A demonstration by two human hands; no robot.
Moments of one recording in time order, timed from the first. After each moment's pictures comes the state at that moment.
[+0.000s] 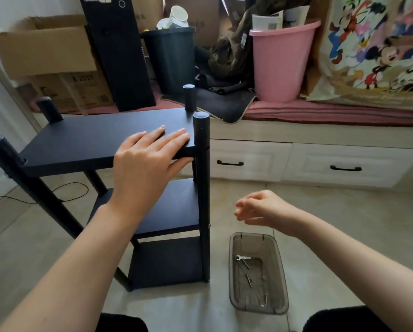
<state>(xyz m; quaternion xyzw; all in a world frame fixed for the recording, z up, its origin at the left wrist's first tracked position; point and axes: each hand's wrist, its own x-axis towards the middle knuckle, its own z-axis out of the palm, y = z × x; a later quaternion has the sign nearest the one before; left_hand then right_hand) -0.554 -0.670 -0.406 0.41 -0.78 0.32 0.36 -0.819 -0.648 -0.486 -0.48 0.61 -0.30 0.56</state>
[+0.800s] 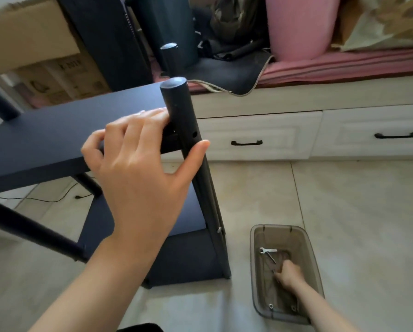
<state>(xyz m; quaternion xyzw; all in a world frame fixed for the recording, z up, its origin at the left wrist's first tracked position) -0.602 -0.659 -0.422 0.51 -0.70 0.25 0.43 -0.840 -0.638 -0.802 -0.46 0.79 0.02 0.40</state>
